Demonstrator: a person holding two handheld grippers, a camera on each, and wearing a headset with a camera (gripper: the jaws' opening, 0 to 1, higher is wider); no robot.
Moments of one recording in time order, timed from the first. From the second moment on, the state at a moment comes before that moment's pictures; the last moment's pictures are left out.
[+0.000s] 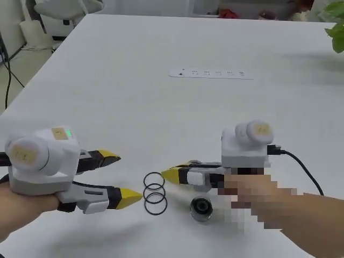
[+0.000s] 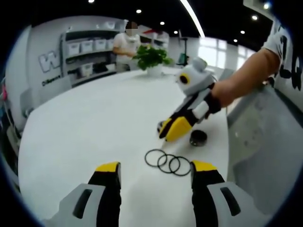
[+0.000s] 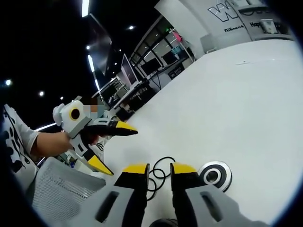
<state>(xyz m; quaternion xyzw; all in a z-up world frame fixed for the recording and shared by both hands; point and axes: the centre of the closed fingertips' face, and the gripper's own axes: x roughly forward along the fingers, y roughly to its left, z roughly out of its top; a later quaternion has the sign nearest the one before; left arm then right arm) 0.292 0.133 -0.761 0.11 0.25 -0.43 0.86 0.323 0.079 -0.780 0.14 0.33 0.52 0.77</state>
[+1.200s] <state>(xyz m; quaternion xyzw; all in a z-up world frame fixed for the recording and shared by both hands) 0.320 0.098 -0.750 0.13 0.25 -0.46 0.84 0.337 0.020 -0.753 0.05 0.28 0.52 0.80</state>
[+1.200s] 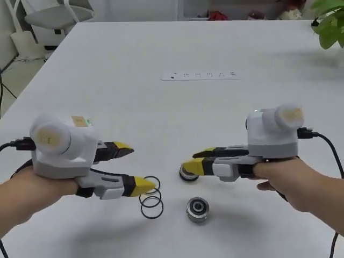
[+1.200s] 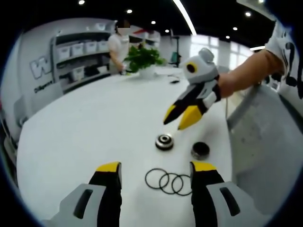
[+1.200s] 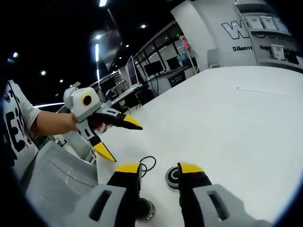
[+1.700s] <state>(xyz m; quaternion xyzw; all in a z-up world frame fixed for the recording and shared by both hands) 0.331 0.077 -0.753 0.13 0.25 -0.48 0.83 0.341 -0.008 -0.765 -0.01 0.28 0.52 0.81</state>
